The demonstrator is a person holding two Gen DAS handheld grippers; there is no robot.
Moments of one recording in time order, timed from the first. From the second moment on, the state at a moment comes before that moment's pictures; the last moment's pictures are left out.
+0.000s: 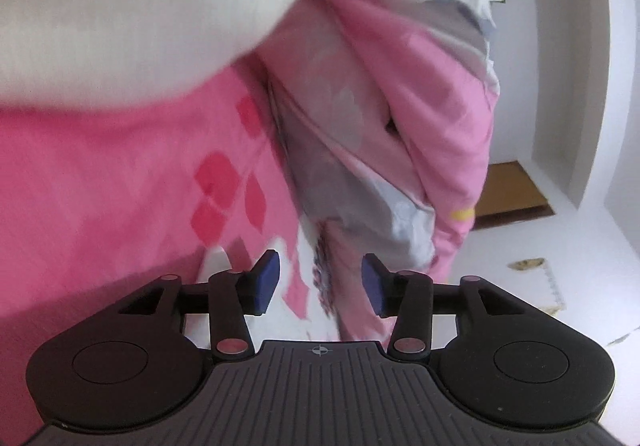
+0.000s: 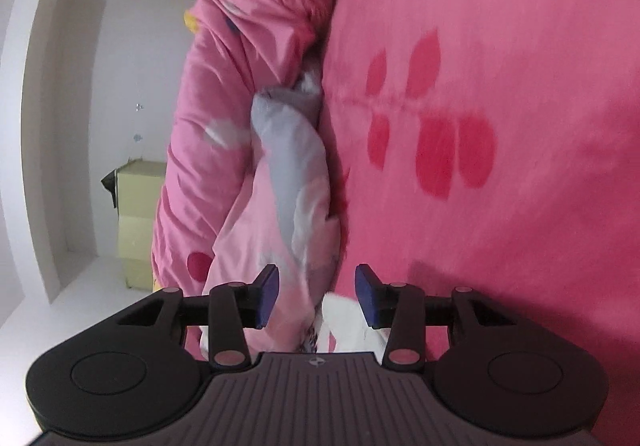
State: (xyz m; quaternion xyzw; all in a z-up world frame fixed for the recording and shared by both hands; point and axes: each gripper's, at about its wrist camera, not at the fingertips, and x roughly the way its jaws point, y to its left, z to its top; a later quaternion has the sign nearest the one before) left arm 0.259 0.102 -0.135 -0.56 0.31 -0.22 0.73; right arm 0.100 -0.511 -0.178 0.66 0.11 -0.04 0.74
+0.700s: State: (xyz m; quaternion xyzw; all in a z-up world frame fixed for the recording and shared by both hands) left arm 0.249 0.042 -0.115 -0.16 0.34 -0.17 0.91; right arm 0.254 -0.195 -0.071 -0.11 0.34 0.28 0.89
